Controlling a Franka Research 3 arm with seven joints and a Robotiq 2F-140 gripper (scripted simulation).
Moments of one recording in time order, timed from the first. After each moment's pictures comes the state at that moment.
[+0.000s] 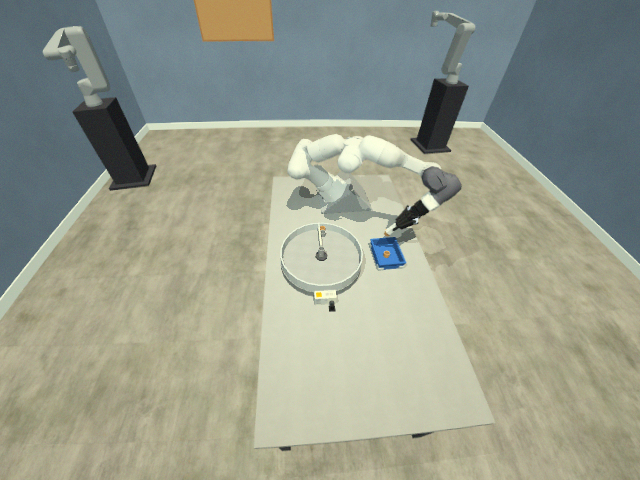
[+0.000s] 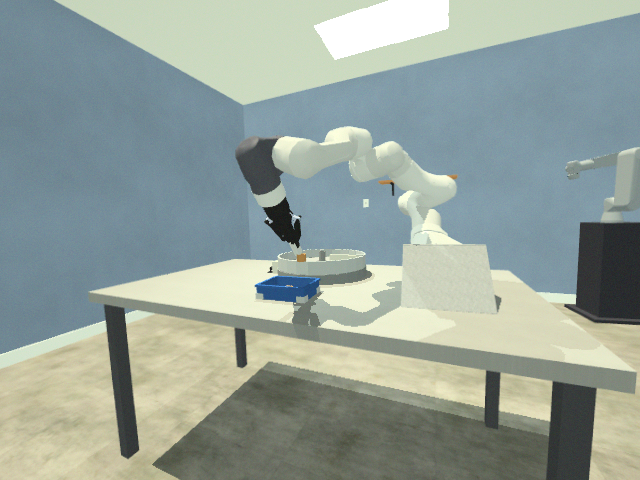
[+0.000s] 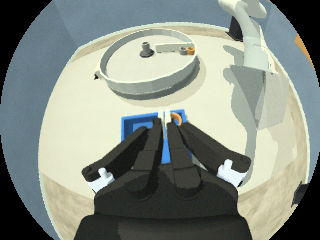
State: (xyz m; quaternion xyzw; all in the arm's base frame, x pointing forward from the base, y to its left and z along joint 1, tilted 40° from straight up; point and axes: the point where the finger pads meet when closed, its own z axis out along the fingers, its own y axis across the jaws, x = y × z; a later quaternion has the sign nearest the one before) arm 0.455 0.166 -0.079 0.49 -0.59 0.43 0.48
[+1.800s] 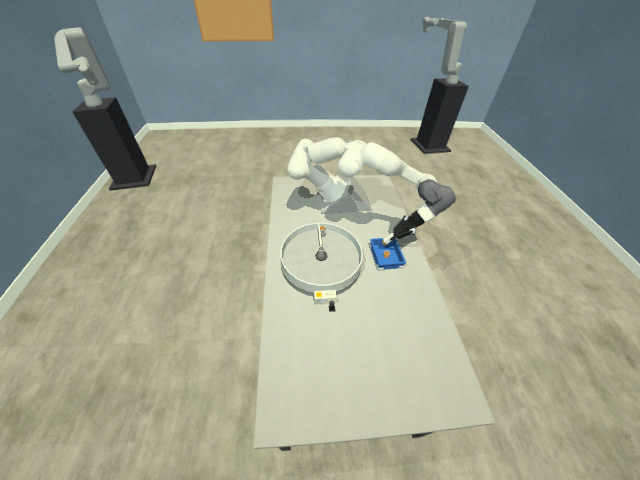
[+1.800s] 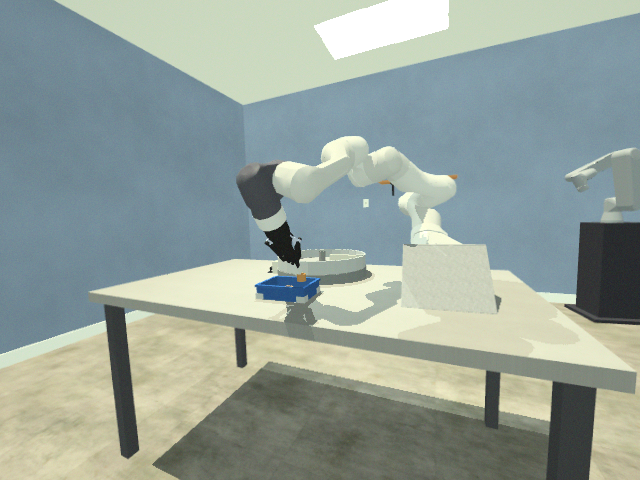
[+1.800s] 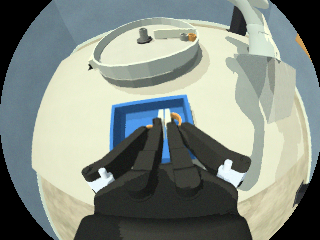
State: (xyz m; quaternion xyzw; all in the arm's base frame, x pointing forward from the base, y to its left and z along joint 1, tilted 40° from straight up) arm 0.451 0.124 -0.133 0.49 -0.59 0.43 0.48
